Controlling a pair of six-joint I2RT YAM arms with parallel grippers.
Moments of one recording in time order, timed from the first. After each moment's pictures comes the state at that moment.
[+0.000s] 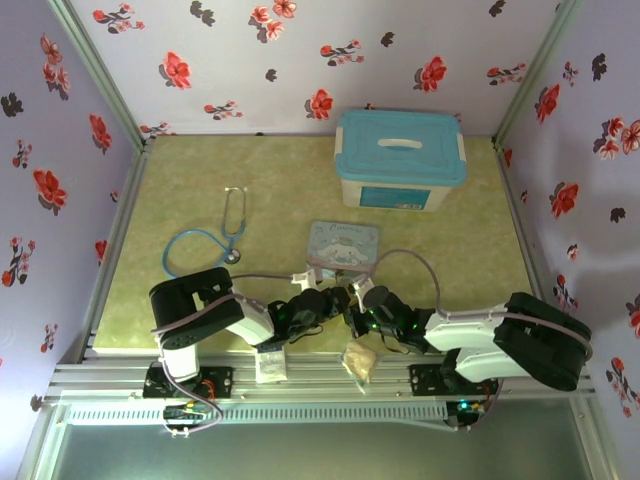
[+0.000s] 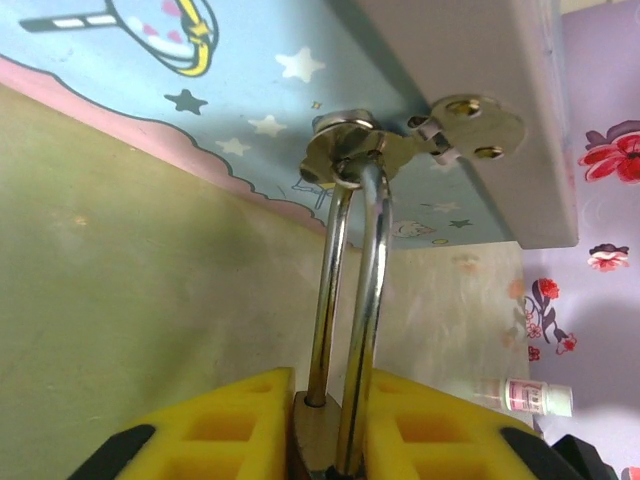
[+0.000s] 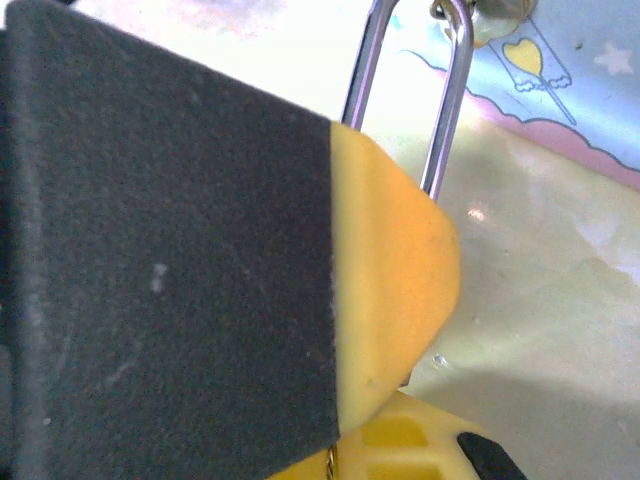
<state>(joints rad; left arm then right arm) -1.21 1.83 0.51 0.84 -0.27 -1.33 1.02 1.27 0.21 0.36 0.03 0.50</state>
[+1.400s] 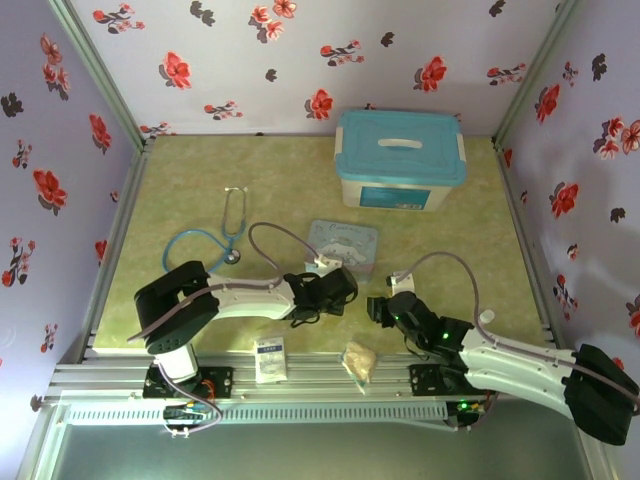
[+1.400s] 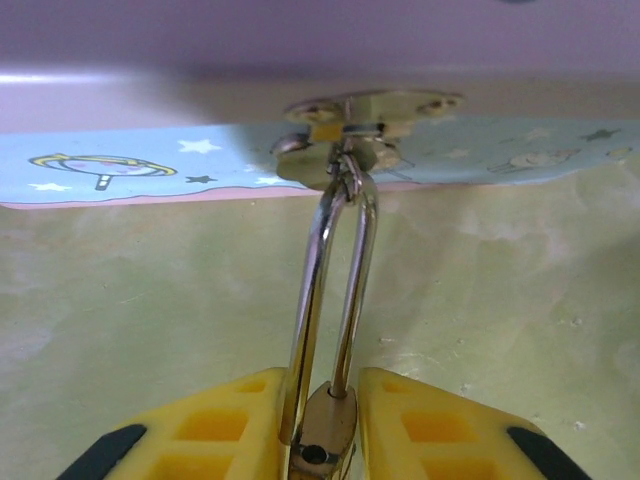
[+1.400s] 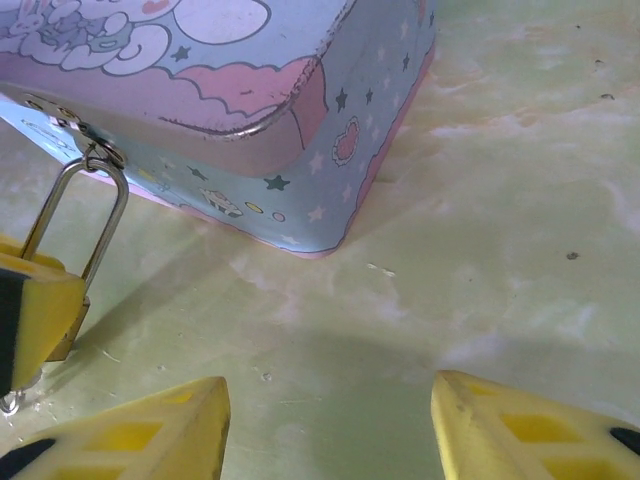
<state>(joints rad) -1.20 1.75 0.96 -0.27 -0.33 -0.85 0.97 0.79 0.13 -0.03 0.37 0.58</state>
